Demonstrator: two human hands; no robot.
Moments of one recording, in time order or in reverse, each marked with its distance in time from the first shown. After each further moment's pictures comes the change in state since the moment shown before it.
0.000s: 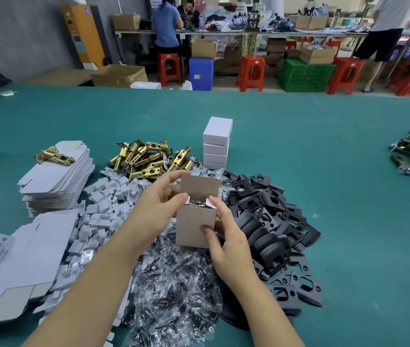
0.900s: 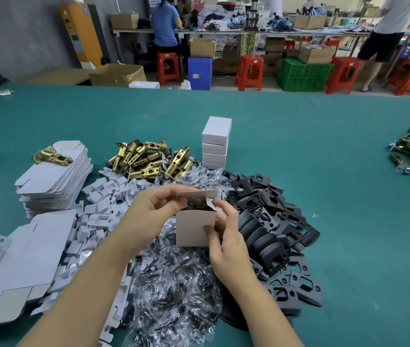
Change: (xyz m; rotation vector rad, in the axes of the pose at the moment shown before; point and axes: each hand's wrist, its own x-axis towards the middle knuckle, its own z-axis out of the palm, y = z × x) left_hand -0.010 0.001 -0.009 0.046 -0.081 0.125; right_hand -0.002 -0.004 0.001 -0.004 0.013 -0.051
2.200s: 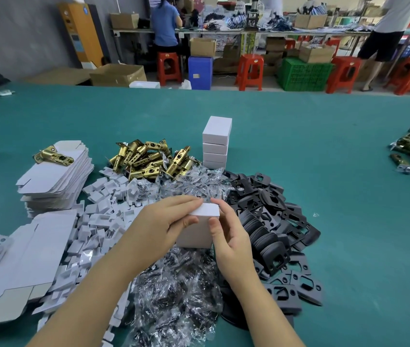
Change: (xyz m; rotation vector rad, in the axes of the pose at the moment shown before) left_hand -0.021 0.007 0.007 0.655 -0.067 0.308; right_hand 0.003 -0.011 -0.001 0.215 0.090 0.096
